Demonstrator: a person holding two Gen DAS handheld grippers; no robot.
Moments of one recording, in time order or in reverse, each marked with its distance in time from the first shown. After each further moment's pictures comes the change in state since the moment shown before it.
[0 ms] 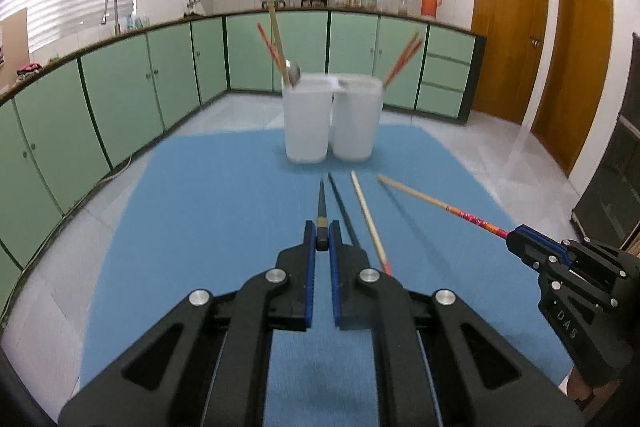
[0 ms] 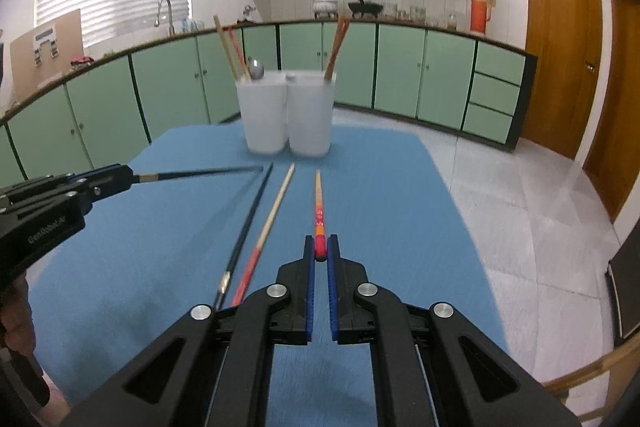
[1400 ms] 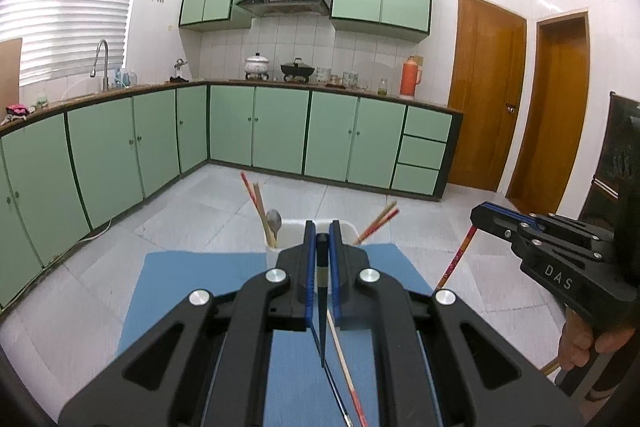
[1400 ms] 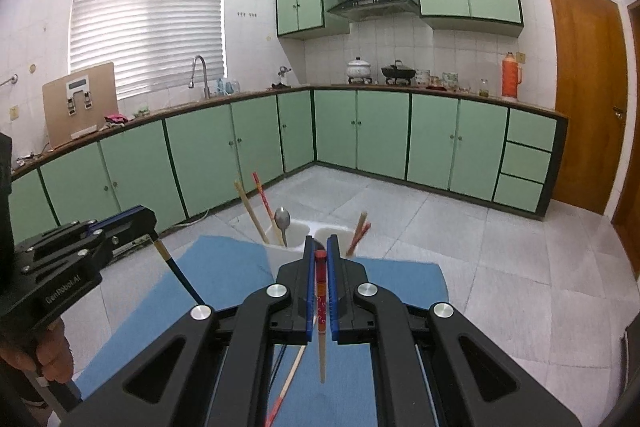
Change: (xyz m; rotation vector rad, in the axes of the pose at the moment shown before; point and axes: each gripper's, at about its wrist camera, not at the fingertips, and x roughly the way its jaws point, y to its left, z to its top) left arm -0.032 0.005 0.125 -0.020 -0.251 -0.099; right arm -0.030 -0.014 0.161 -0.041 -0.197 0.138
